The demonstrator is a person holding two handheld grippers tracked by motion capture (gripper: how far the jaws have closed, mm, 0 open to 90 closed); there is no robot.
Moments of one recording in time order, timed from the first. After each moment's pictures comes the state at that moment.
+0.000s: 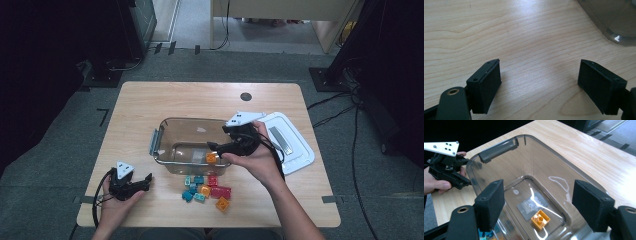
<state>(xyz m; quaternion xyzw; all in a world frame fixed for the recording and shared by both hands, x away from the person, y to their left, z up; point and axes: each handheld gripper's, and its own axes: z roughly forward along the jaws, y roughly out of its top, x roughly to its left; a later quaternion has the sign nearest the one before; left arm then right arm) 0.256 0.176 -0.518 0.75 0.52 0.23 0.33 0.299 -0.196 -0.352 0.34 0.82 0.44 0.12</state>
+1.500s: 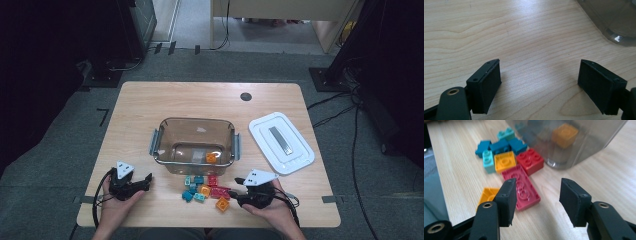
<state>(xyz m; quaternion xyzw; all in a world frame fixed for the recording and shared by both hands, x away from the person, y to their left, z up) 0.256 0.176 -0.518 0.75 0.52 0.23 0.33 0.214 -0.242 -0.491 0.32 0.85 0.42 0.10</state>
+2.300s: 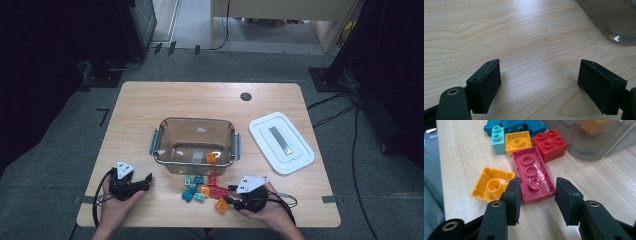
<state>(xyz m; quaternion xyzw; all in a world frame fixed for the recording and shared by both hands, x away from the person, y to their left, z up) 0.256 0.176 -0.518 0.75 0.52 0.23 0.33 0.214 -0.231 -0.514 0.25 0.88 0.40 0.08</state>
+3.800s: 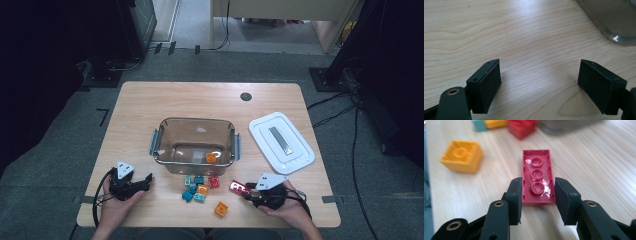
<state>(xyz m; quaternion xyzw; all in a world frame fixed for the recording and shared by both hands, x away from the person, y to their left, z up) 0.256 0.175 -0.518 0.75 0.52 0.23 0.33 0.218 -0.287 -0.512 0.27 0.88 0.38 0.10</state>
